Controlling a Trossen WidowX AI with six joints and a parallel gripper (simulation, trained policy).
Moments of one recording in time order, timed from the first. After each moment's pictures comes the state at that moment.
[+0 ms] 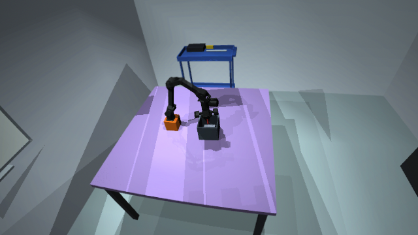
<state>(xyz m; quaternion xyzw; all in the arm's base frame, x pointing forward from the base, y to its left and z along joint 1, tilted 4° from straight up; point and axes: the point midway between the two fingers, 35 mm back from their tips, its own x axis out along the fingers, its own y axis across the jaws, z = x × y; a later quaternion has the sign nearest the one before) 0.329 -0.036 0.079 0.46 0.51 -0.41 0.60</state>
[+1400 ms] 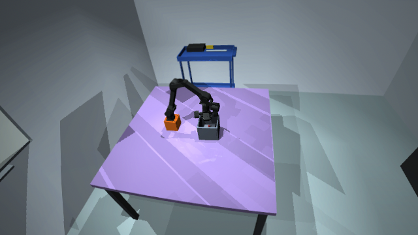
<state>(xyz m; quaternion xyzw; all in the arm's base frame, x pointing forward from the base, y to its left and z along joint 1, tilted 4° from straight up) 0.315 -0.012 0.062 0.47 0.61 -0.38 0.51</state>
